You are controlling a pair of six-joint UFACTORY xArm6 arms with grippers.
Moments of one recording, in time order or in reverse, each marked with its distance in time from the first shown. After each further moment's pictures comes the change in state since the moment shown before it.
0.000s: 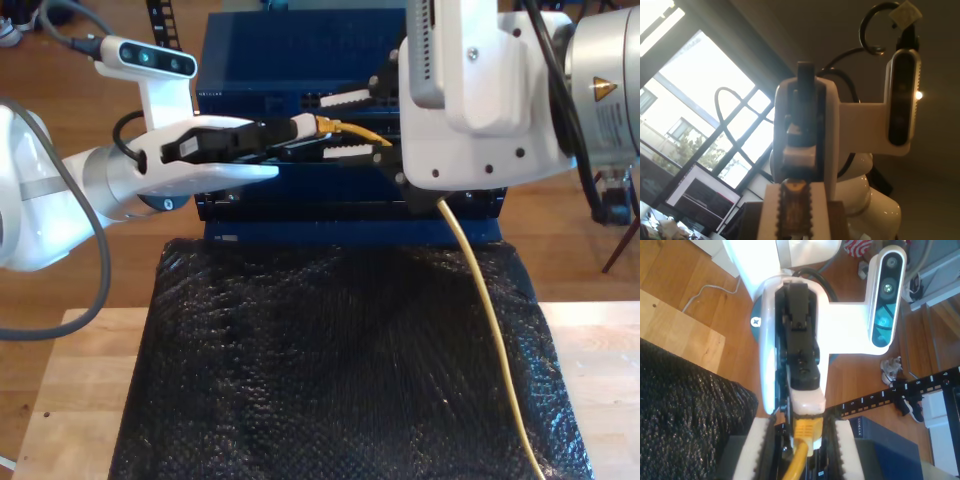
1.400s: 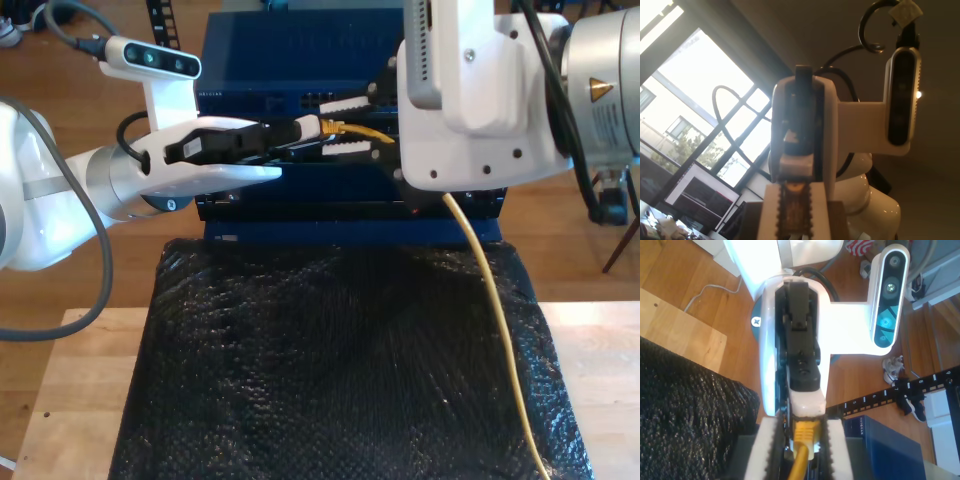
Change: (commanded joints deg) left arm -0.1 0.0 0.0 0.1 -0.1 0.0; right arm 0.0 0.0 0.0 0.1 0.0 0.0
